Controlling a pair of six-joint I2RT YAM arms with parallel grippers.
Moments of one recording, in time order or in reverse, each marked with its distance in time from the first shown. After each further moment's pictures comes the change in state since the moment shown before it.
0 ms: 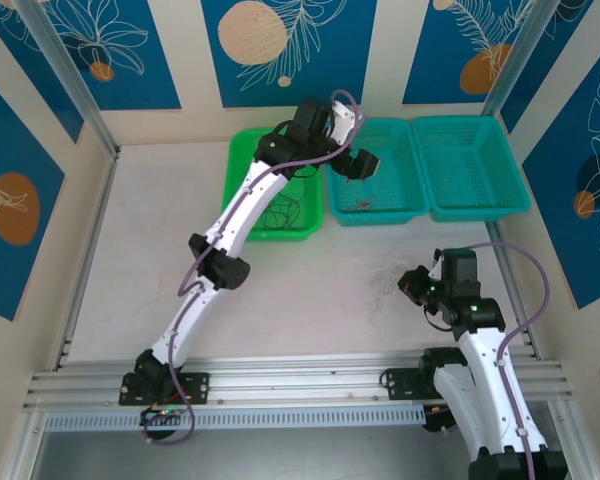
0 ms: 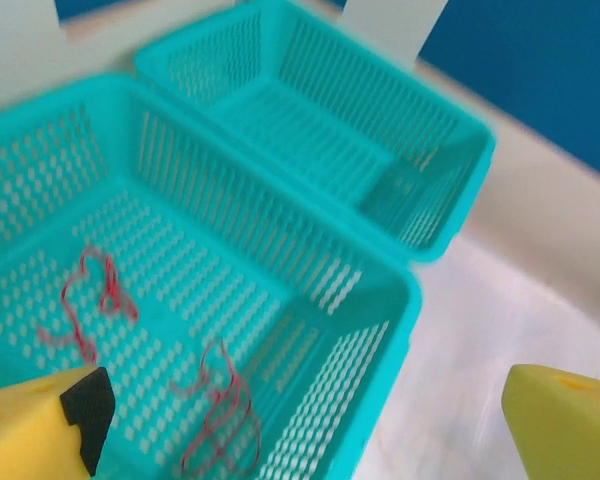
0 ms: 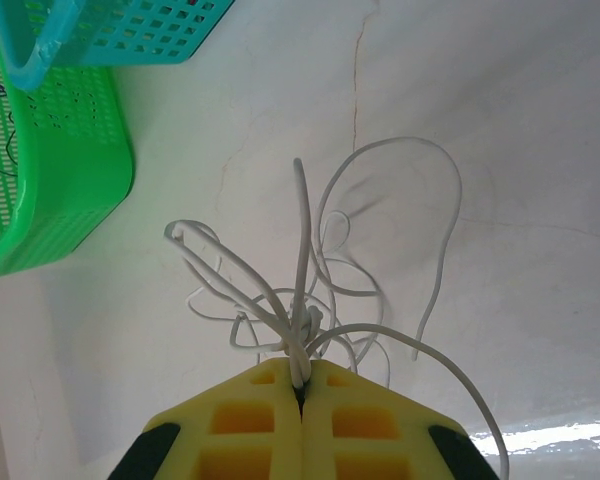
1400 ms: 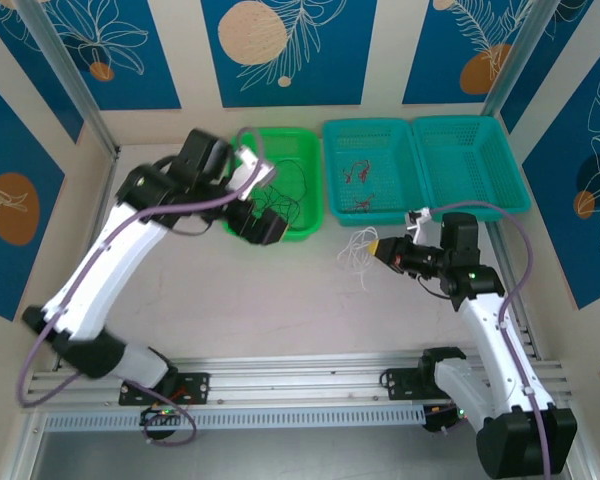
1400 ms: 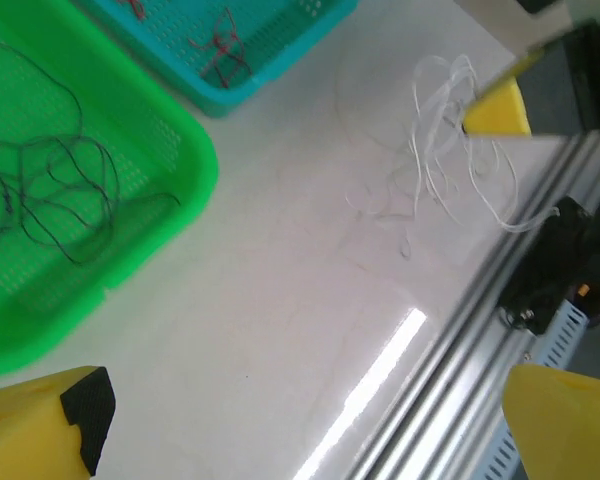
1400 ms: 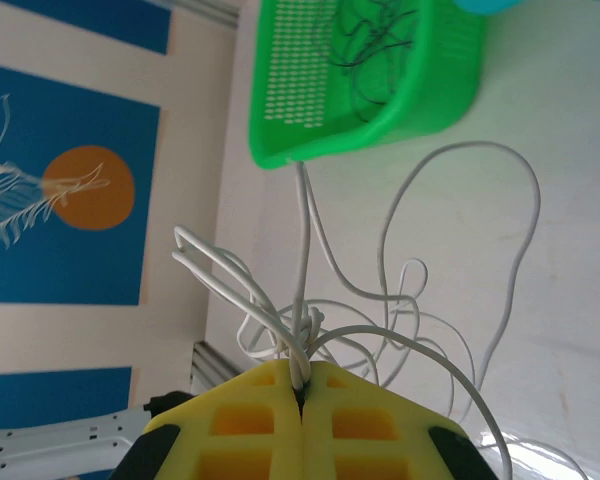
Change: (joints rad) left arm 0.048 -1.250 -1.360 -0.157 -0.057 0.062; right arm 0.053 0.250 0.196 0.271 -0.537 -0.078
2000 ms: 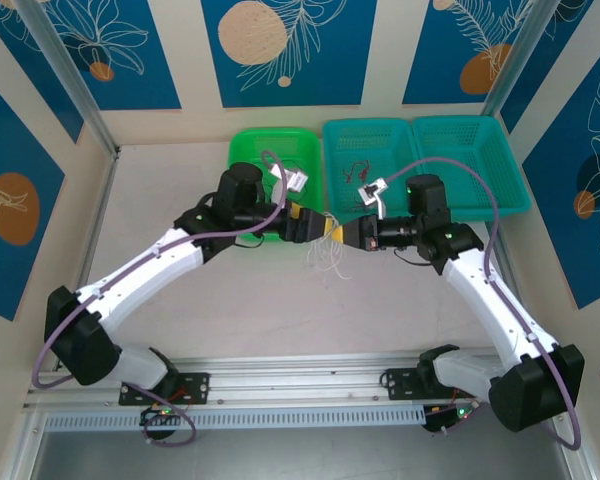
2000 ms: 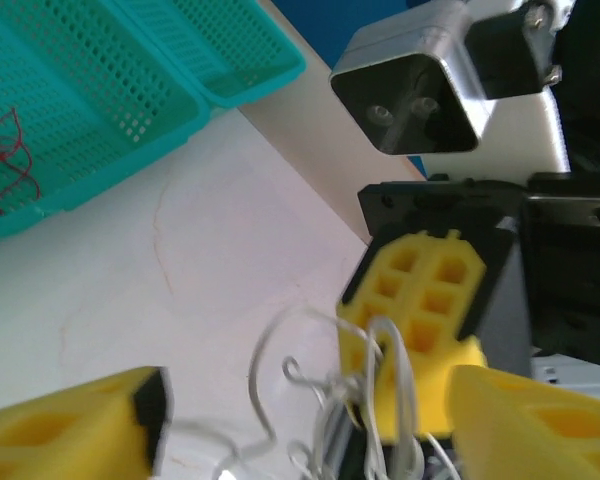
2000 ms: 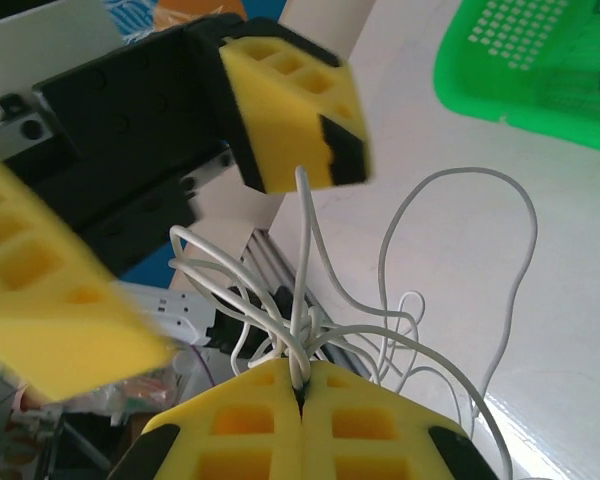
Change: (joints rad) left arm -0.087 0.045 -0.501 0.975 0.257 -0.460; right arm 0.253 0.270 0.284 0.008 -0.135 -0.164
